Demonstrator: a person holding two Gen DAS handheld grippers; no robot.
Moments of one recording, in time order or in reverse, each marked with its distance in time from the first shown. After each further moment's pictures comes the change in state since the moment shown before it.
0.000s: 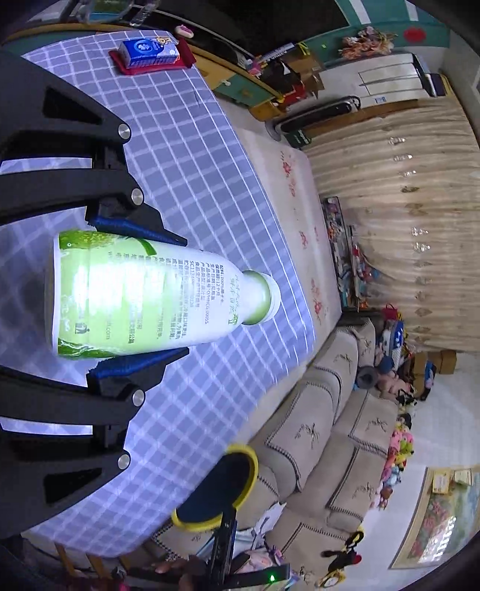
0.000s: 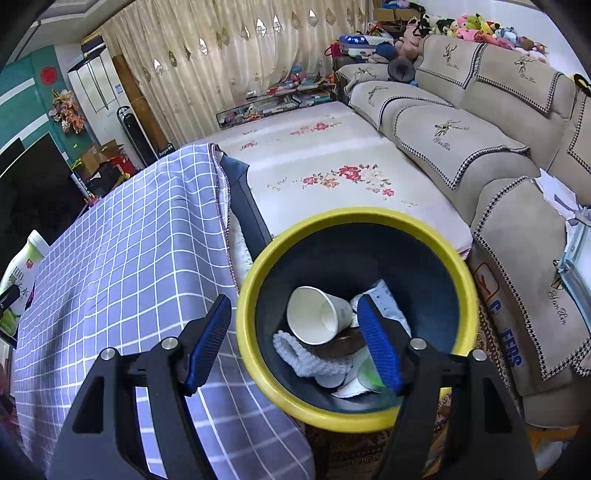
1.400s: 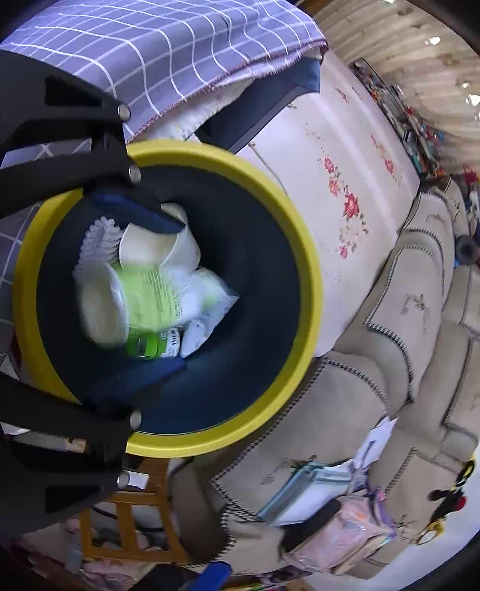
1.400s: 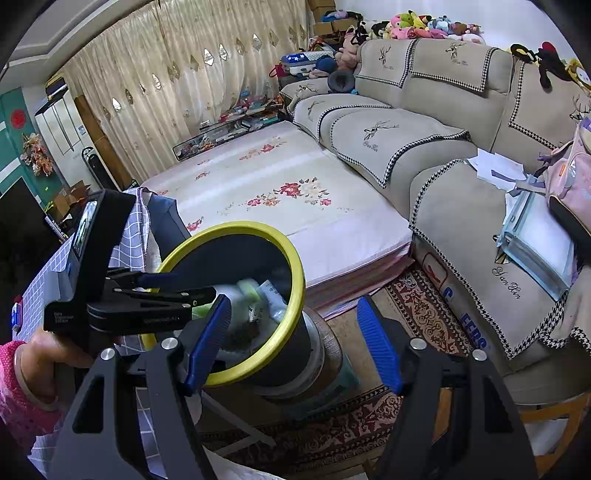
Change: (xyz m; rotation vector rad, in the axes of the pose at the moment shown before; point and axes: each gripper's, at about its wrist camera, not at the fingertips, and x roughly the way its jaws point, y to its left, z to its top) left arm 0.233 -0.375 0.062 0.237 0.394 -0.282; right arm -0.076 -0.133 -0.024 0.132 -0.081 -0.099
